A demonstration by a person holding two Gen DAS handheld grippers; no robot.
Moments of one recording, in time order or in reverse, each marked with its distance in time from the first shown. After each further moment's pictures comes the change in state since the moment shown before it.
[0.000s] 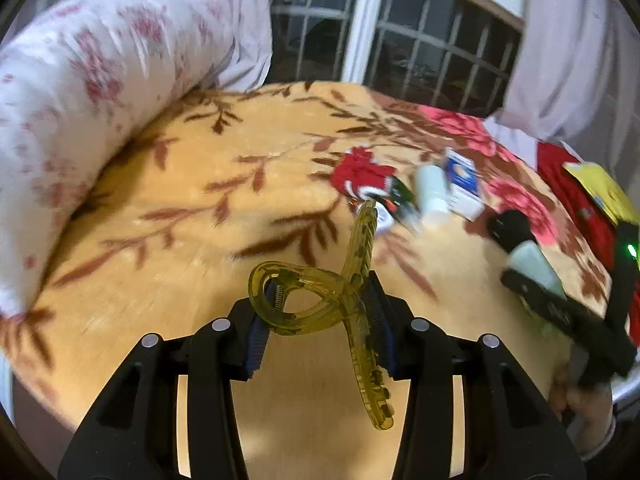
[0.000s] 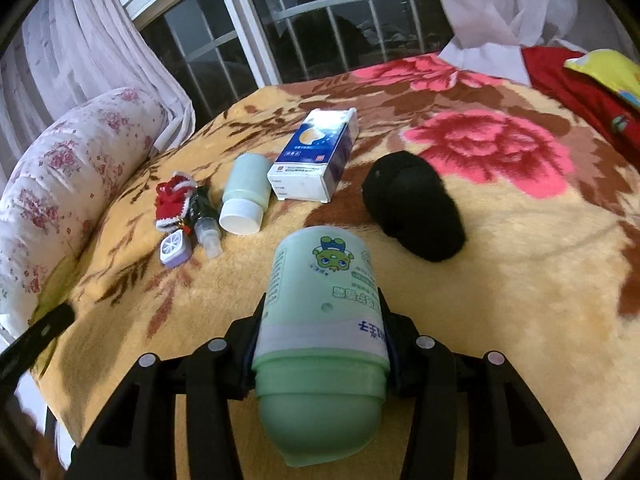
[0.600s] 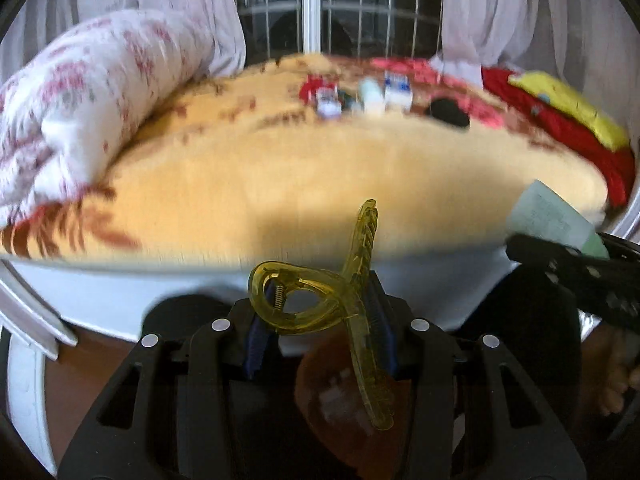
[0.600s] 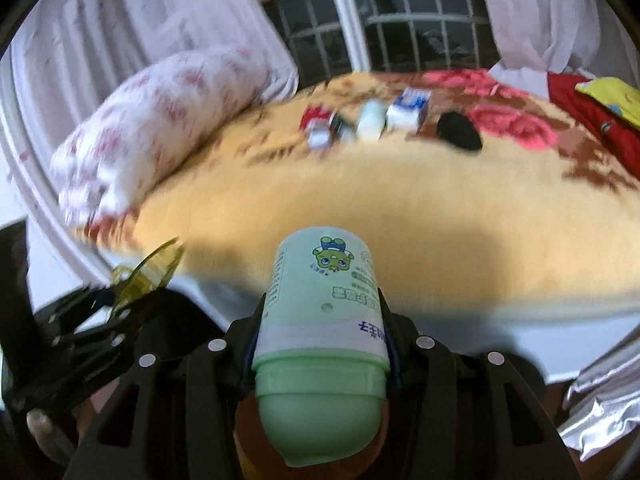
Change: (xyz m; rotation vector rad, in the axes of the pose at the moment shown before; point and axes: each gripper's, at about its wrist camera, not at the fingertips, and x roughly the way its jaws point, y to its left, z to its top) left arm -0.089 -0.011 -0.151 0.175 0.080 0.017; right arm -0.143 0.058 -0.163 -0.205 0.086 0.143
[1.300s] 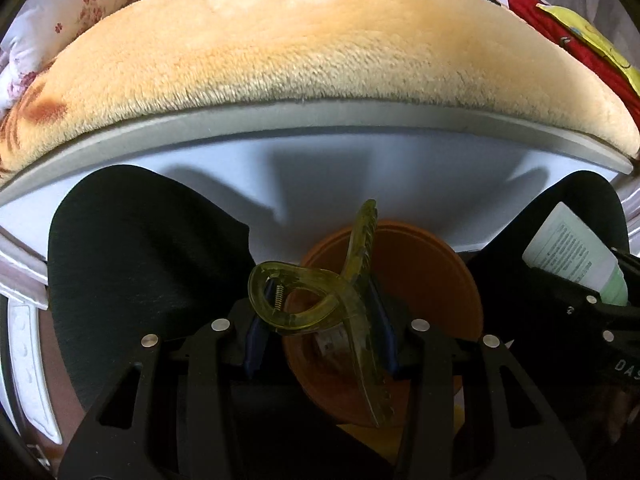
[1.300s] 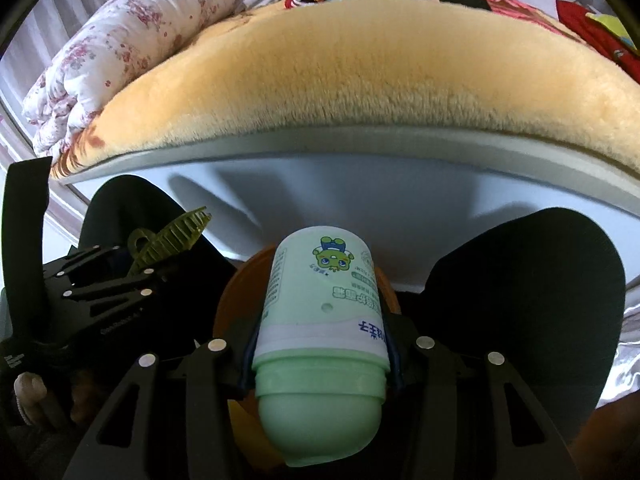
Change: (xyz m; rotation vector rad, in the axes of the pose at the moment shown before) left arm 0.071 -0.003 -0.046 -0.028 0.292 -0.007; right arm 0.064 -0.005 -0.054 0.045 0.265 -0.028
